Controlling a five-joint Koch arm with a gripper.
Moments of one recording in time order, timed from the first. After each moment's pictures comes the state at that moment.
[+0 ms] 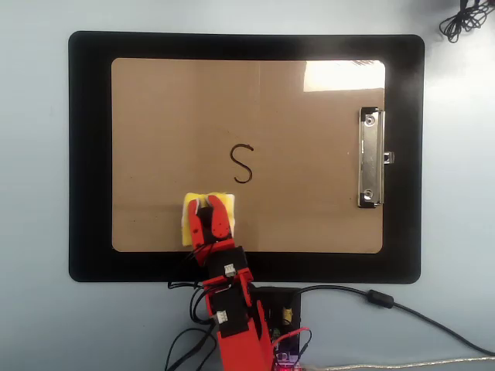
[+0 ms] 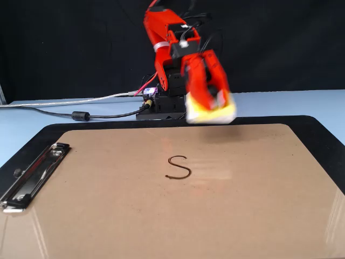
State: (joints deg) arm -15.6 131.7 138.5 28.1 -93.9
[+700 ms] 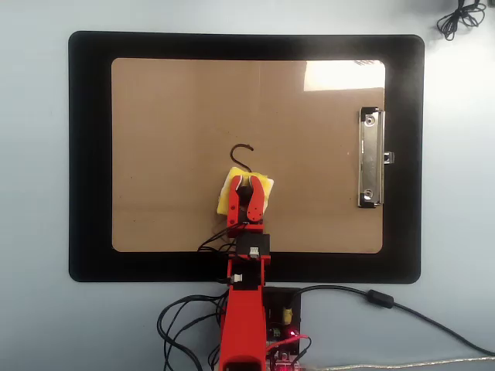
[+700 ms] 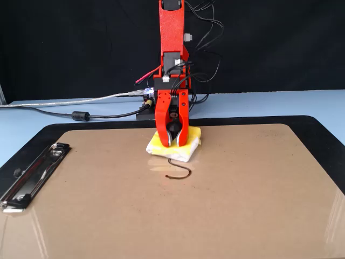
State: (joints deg) arm -2.7 99.9 153.5 -25.3 -89.6
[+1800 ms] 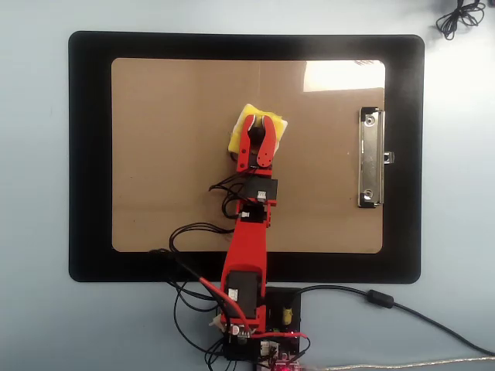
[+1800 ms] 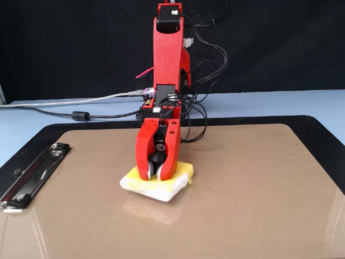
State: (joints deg) arm 1.5 66.2 128.0 -44.7 -89.1
